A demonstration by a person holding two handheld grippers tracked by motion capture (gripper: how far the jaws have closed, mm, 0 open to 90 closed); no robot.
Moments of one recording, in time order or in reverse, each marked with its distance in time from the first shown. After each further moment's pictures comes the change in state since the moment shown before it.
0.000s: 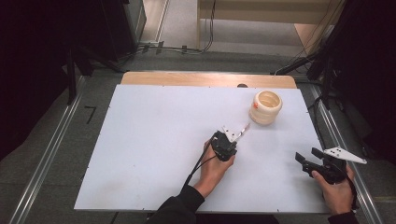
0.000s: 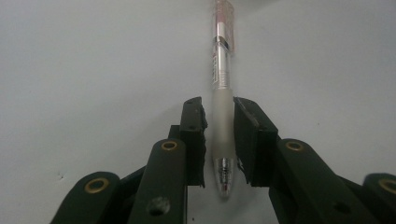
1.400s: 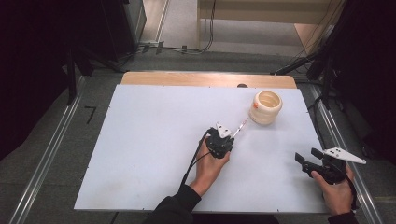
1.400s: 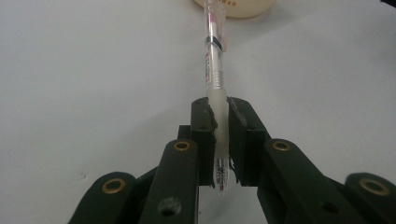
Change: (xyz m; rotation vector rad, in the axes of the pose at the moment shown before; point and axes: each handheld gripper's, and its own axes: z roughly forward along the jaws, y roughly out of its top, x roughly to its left) left arm 0.017 0.007 -0.022 -0.068 -0.072 -0.074; right arm 0.001 -0.001 0.000 0.005 0.001 0.004
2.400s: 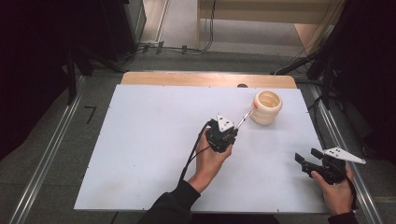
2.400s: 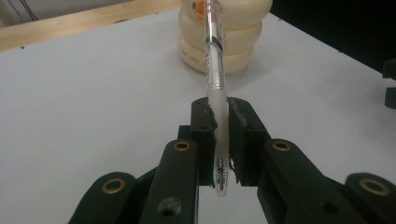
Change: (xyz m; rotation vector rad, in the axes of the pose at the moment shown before) left arm -0.007 0.037 -0.029 -0.099 -0.022 0.027; right arm 0.000 0.000 0.000 0.005 -0.001 -0.003
